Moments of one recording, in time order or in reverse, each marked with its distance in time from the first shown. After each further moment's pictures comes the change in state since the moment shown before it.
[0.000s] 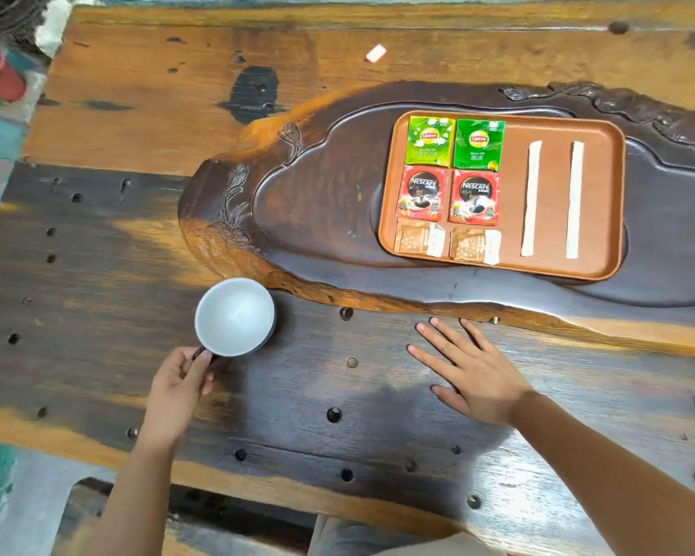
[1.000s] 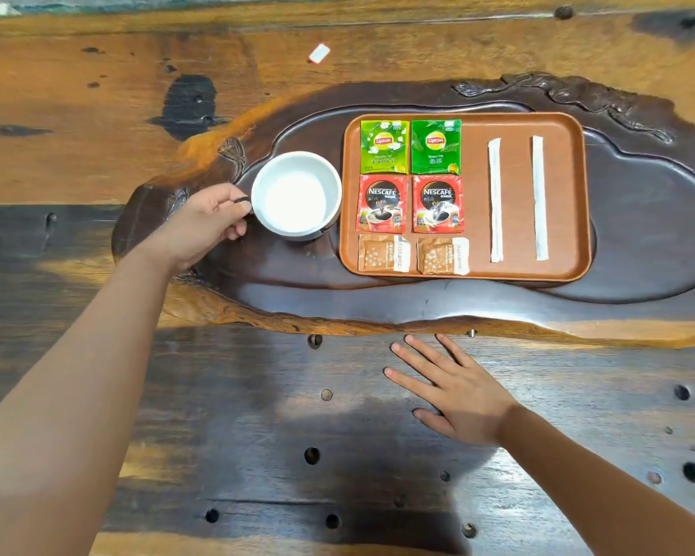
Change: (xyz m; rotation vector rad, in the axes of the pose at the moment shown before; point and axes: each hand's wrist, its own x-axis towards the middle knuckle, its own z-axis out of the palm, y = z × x) left_hand 0.152 0.181 0.110 0.250 -0.541 0.274; right_hand 0.001 0.000 0.003 0.026 0.047 -0.012
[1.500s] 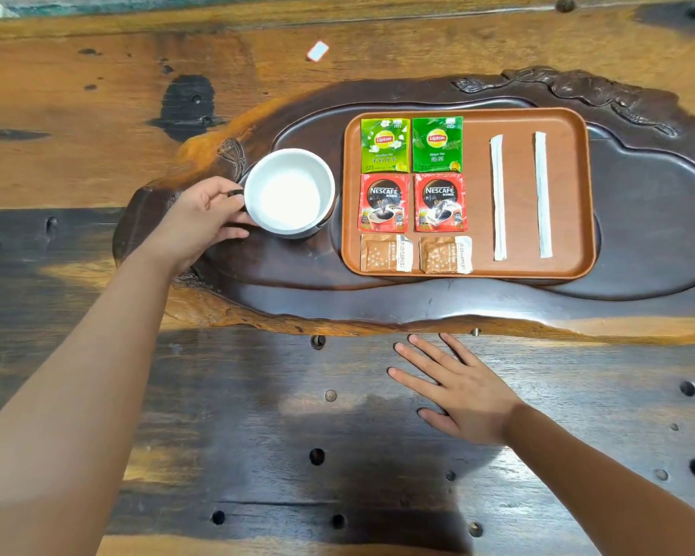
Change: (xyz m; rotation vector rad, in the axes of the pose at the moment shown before) left_hand -0.001 0.006 0.001 -0.109 0.122 -0.008; right_hand 0.000 0.000 -0.001 0.013 0.000 0.004
